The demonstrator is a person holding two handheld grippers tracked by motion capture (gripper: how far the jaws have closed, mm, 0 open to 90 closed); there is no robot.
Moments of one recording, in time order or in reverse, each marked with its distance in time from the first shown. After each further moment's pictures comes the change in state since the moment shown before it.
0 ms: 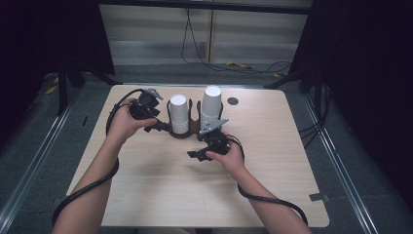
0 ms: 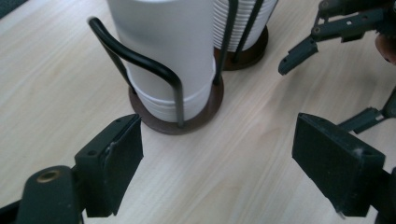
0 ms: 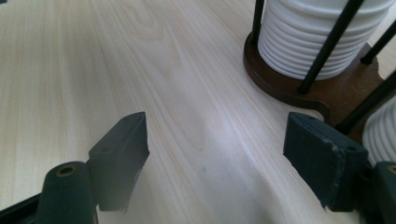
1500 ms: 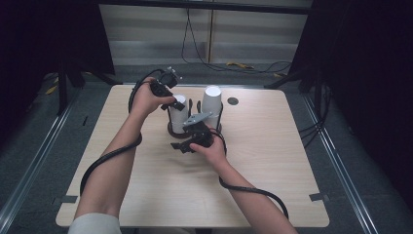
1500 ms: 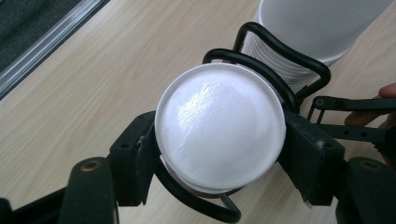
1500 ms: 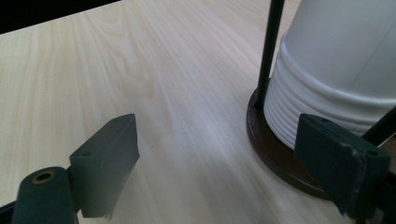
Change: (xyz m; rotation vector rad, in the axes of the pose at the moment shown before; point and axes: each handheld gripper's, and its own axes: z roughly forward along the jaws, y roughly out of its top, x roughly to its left) left arm 0.024 0.073 0.031 0.061 0.051 0.025; right arm -0.004 0.032 0.047 -0.086 -0.008 0.025
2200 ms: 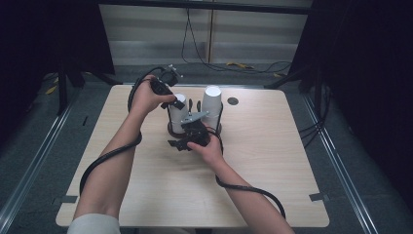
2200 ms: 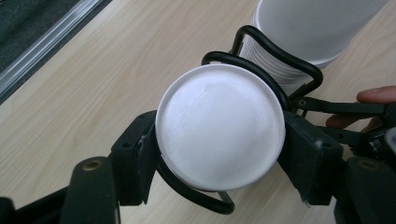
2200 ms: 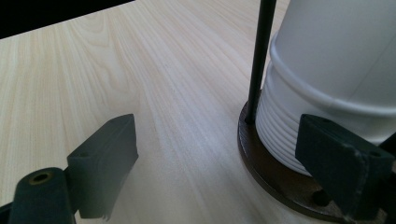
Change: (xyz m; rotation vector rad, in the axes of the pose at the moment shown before) left arm -0.004 0.006 -0.010 0.016 0.012 -0.015; right arm 0.000 0.005 0.010 -0.017 -0.043 0.007
